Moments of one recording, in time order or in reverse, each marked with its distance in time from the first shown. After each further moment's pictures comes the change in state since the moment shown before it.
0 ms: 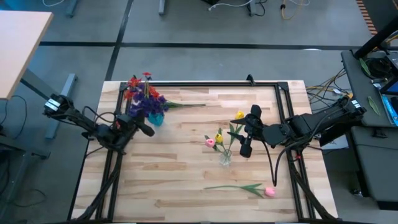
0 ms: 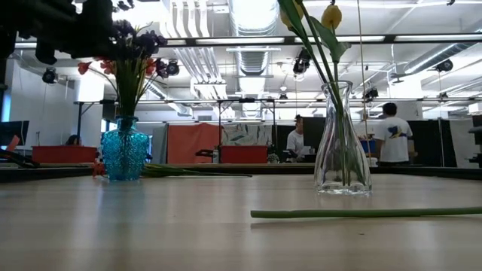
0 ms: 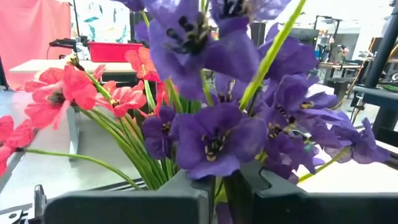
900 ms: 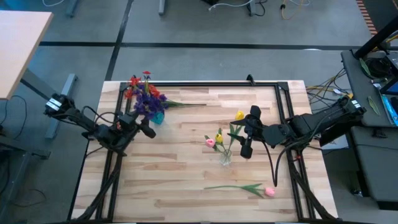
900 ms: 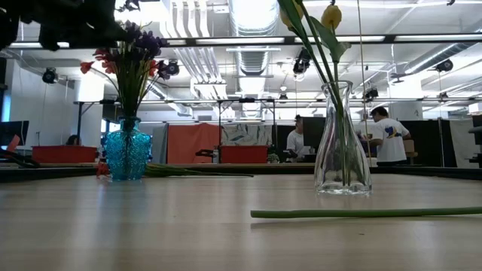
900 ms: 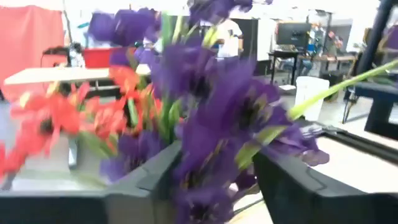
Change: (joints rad) left arm -0.027 0.042 0.083 0.002 -0.002 0.096; right arm 0.000 0.000 0.000 -0.009 -0.029 0.003
